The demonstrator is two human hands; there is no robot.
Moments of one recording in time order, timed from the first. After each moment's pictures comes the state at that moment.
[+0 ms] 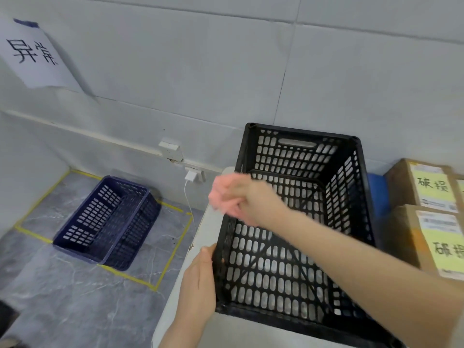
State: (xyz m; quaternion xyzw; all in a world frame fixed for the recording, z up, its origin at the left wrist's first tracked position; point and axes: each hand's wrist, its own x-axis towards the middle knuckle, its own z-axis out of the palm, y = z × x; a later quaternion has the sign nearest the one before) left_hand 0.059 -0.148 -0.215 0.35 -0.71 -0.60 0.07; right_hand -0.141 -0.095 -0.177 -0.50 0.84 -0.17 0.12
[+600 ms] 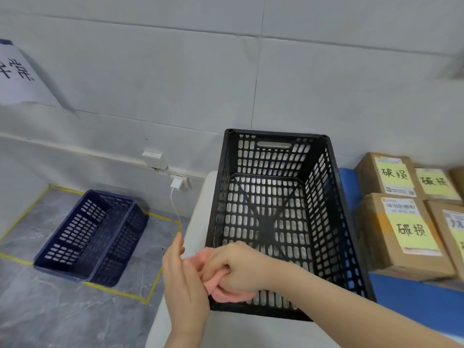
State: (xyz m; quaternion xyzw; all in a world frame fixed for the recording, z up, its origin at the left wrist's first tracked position) left_hand 0.069 -0.145 -0.238 0.33 -0.73 -0.56 0.21; right_hand -0.048 -0.041 -0.178 -0.52 0.72 -0.35 0.30
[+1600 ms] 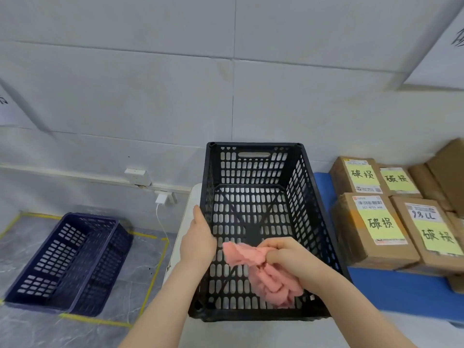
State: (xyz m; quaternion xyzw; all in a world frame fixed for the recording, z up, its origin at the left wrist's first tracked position) left_hand -0.040 -0.158 -0.200 0.29 -0.91 -0.31 -0.02; right_hand -0.071 0.049 -0.159 -0.04 0.74 -0.51 0.44
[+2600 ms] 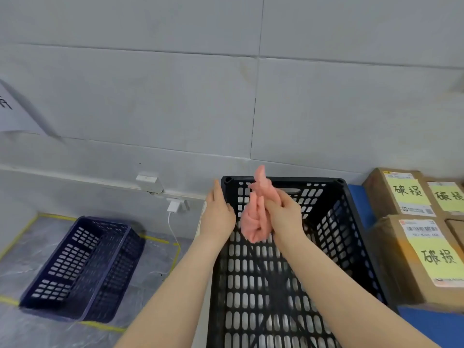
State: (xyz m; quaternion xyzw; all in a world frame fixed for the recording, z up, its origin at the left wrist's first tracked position) left_hand -0.137 -0.199 -0.196 0.23 -0.90 -0.36 0.01; right_hand -0.179 -0.065 -0.188 0.06 0.66 -0.73 0.16
